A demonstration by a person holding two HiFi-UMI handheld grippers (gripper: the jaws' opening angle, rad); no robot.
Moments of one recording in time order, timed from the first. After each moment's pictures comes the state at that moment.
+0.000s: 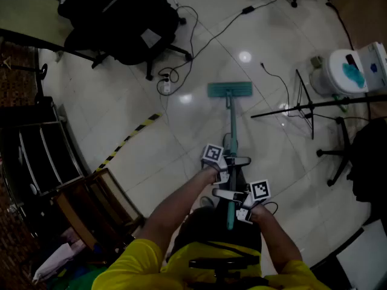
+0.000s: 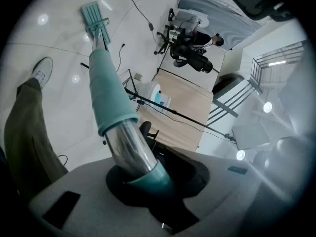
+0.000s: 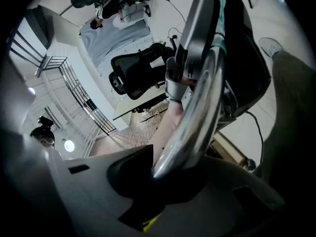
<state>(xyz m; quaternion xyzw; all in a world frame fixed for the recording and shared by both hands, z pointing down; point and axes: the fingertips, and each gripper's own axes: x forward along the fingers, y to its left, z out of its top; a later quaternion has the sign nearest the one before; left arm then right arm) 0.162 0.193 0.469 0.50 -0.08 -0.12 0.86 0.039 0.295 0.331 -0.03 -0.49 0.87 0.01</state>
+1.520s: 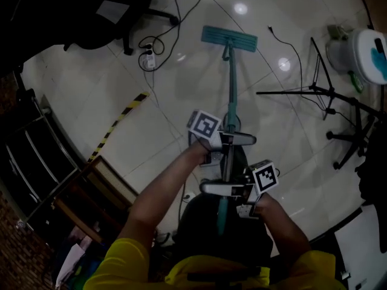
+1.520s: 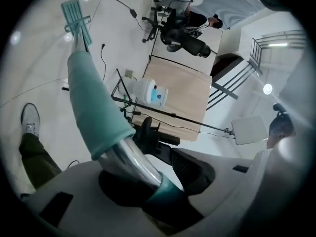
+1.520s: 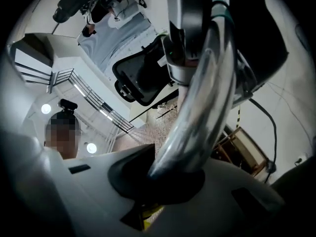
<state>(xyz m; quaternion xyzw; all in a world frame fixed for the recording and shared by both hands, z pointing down) 0.121 0.011 0.520 0.63 -0.02 -0.04 0.78 -0.015 0.120 0.373 -0.15 -0.50 0.85 -0.04</state>
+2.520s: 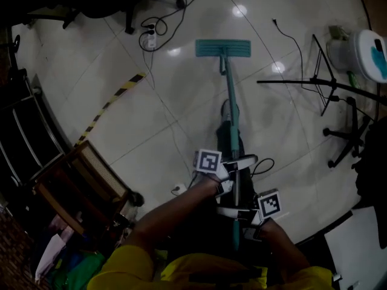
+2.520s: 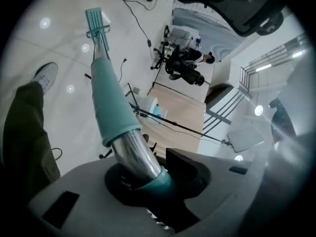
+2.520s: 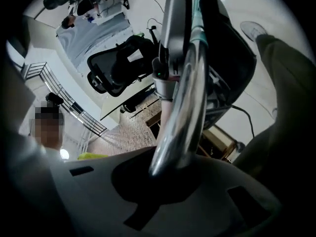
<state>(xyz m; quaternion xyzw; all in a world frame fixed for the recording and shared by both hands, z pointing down) 0.151 0.172 0.523 0.52 -0.13 -0.20 0.82 0.046 0.306 0.395 -0.07 -0.46 0.88 0.08</state>
